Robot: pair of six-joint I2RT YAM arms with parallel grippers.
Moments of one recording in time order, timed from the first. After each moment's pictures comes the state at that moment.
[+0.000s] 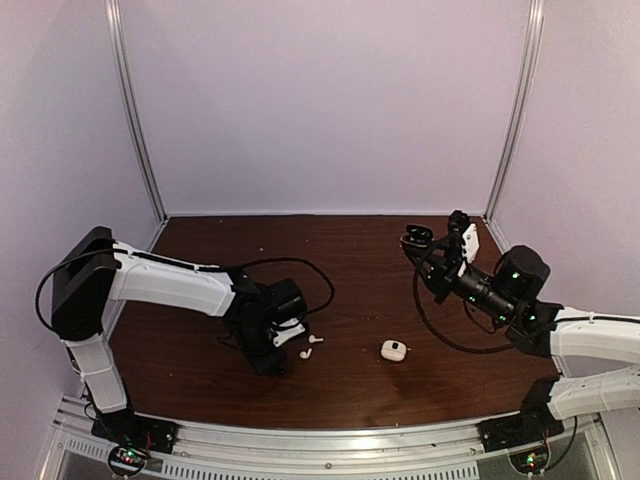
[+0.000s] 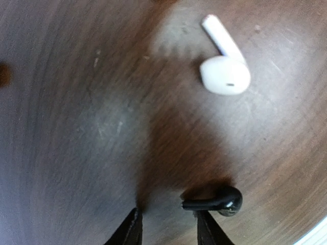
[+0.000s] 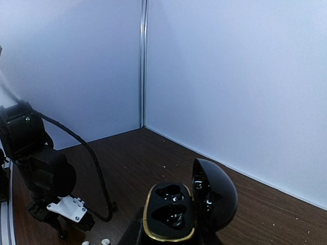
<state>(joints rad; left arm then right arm) -1.01 1.83 1.14 -0.78 -0.05 -0.08 0.73 0.98 0.45 0.64 -0.09 -0.02</state>
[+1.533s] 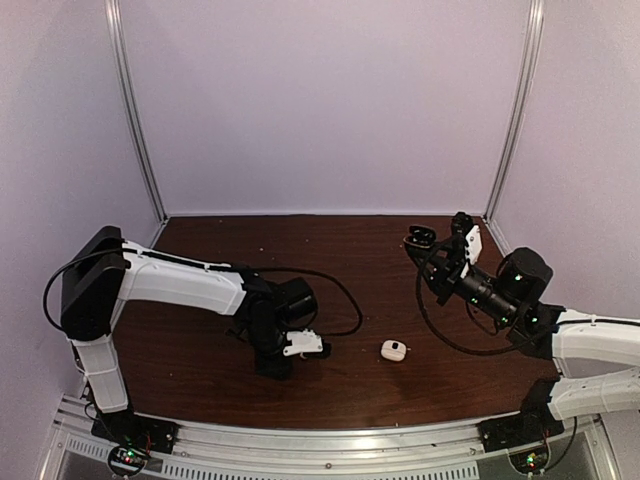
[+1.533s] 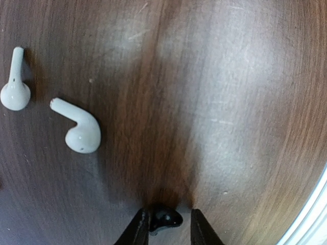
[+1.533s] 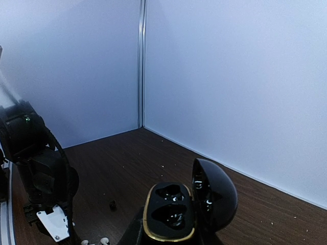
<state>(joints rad) -1.04 1.88 1.22 -0.81 0.09 0.39 0.72 0.96 0.43 0.64 -0.09 -0.02</state>
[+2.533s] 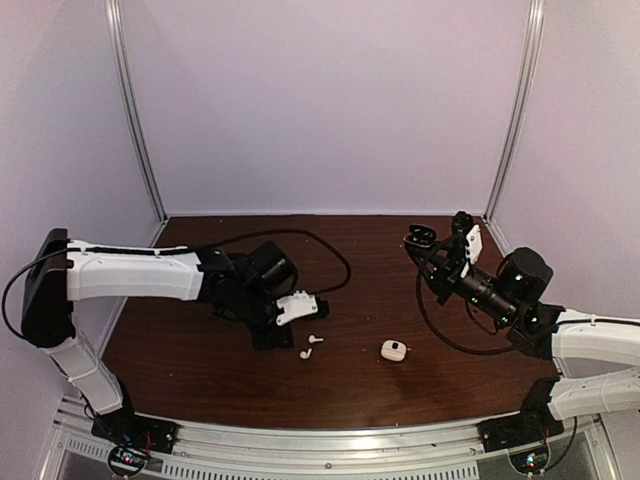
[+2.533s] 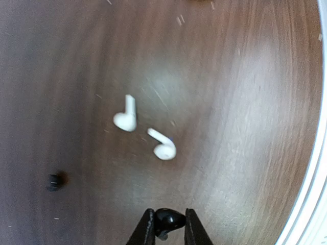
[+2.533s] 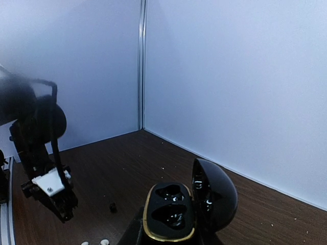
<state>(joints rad) -0.99 1.68 1.17 -0.68 0.10 0.34 0.72 0.96 0.43 0.65 -0.09 -0.02</state>
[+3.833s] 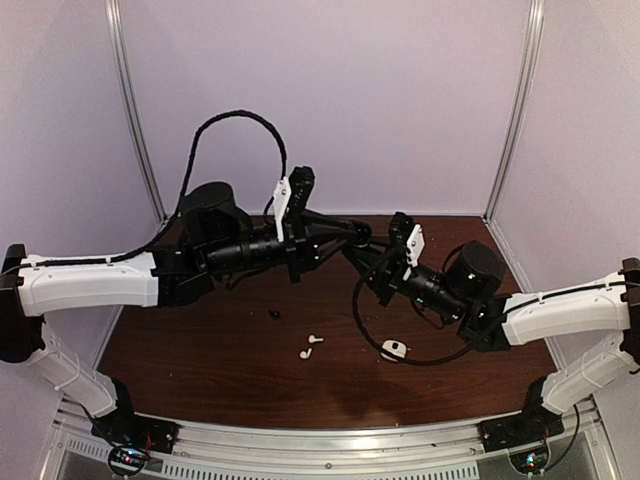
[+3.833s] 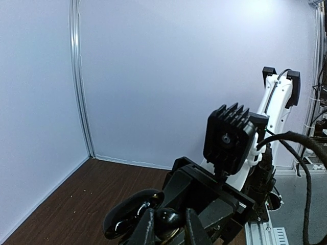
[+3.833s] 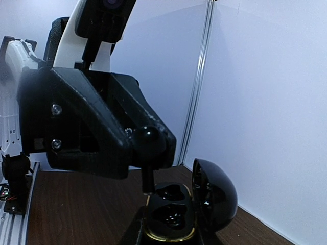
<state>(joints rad) -1.01 1.43 1.08 0.44 0.37 -0.01 0.97 1.35 0.65 0.96 -0.10 -0.15</state>
